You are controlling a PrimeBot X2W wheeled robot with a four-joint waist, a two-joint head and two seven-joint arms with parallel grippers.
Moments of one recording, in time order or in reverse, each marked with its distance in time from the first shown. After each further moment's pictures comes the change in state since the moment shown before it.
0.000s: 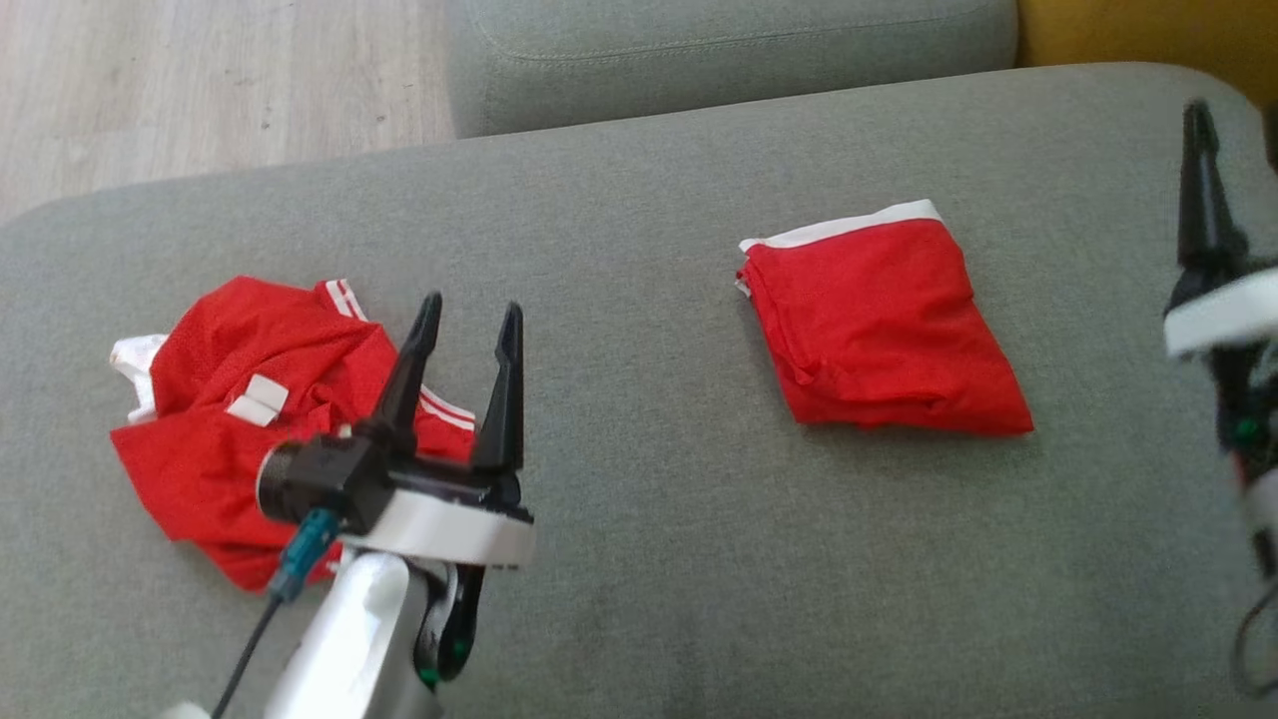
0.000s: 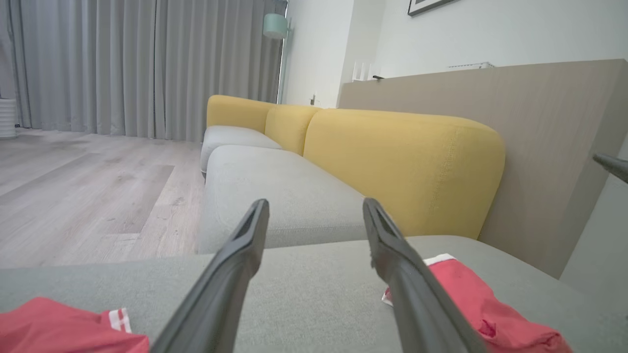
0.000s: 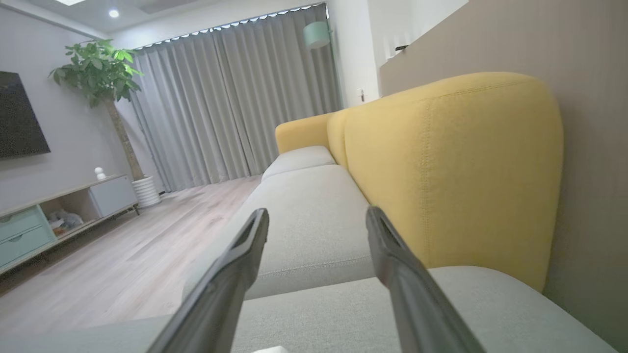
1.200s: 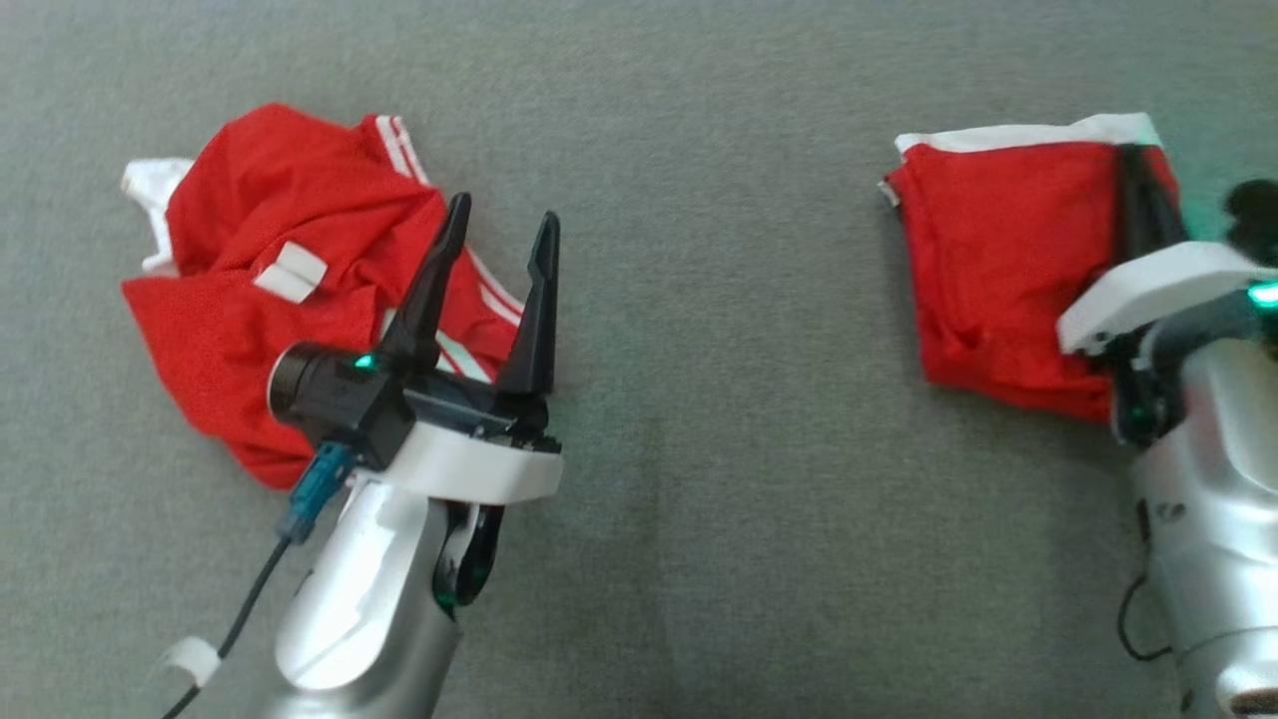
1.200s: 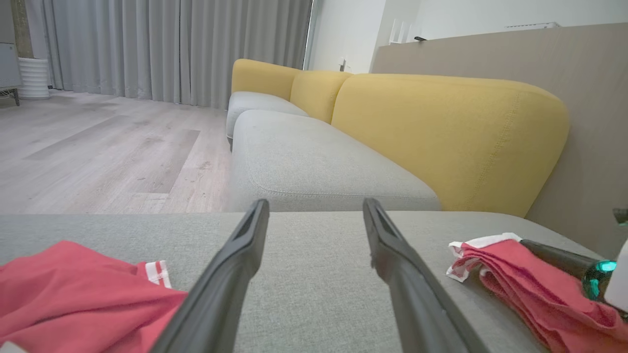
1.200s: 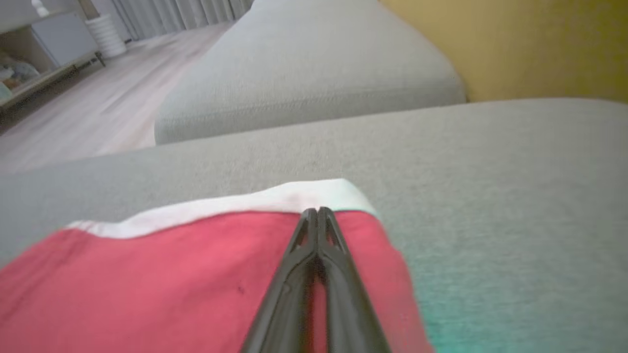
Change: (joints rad) left arm -0.108 -0.027 -0.014 -0.046 0.043 -0.026 0.000; right arm -0.082 0.265 -0.296 0.179 -0.458 0.000 0.132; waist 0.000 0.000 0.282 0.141
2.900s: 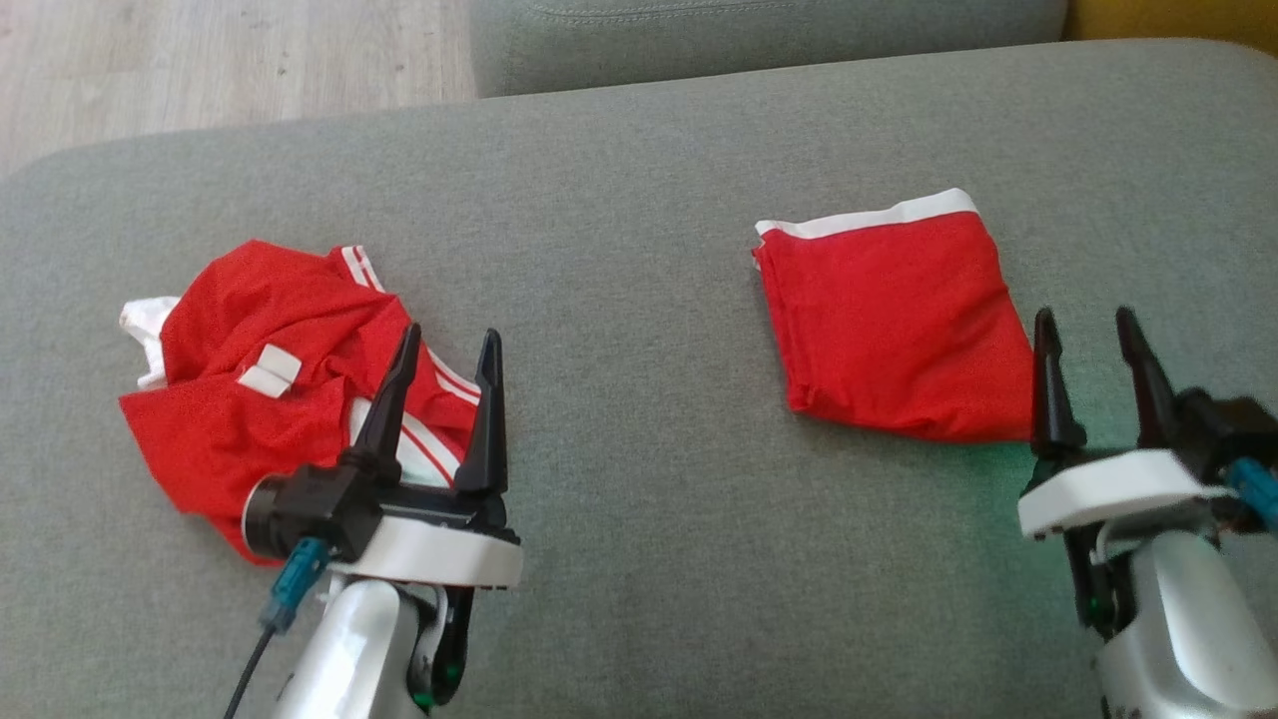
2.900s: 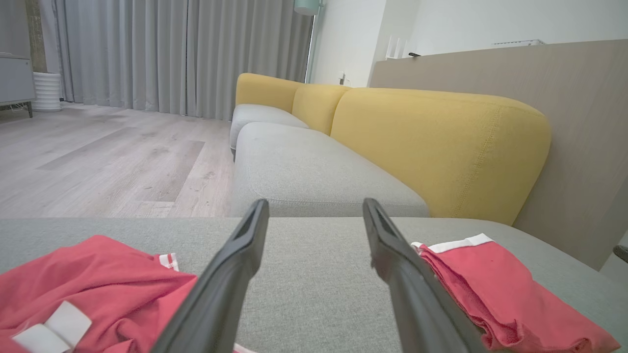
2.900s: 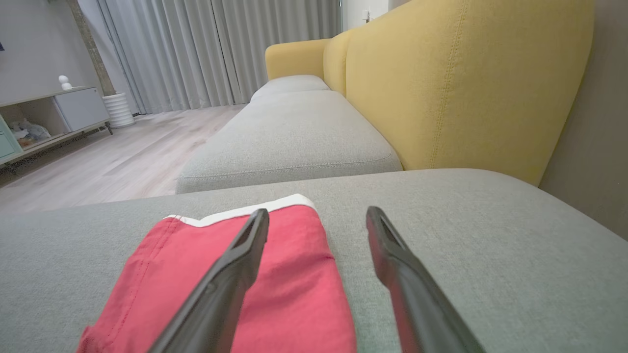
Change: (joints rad) left arm 0.158 -0.001 0.071 0.040 0.001 0.027 -0.004; right arm 0.361 0.073 -0.004 -0.277 -0.084 0.000 -0.137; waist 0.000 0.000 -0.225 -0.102
